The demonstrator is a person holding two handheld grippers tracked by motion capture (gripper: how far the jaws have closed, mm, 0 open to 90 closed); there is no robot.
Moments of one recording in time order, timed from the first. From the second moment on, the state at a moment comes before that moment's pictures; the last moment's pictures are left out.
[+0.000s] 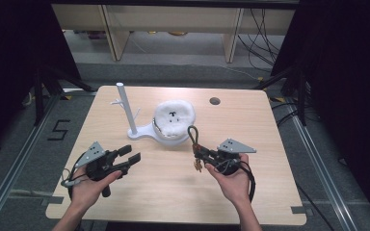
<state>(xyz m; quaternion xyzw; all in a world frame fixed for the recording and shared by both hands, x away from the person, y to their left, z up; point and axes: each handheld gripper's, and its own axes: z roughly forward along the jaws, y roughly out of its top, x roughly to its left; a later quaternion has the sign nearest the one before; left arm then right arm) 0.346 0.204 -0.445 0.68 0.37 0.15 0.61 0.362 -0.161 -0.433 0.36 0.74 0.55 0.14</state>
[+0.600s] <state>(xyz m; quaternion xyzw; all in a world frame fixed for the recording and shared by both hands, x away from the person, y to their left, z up) 0.368 0.161 -0.426 0.69 0.32 0.13 0.64 0.362 -0.119 -0.433 0.33 0.74 0.57 0.13</state>
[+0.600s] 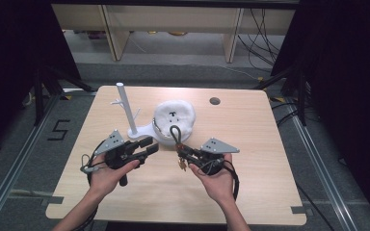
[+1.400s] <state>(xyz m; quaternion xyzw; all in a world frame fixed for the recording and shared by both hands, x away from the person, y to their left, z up) 0.376 0.145 -0.416 0.68 0.31 0.10 0.66 0.358 -0.098 -0.436 0.31 0.75 0.58 0.12</state>
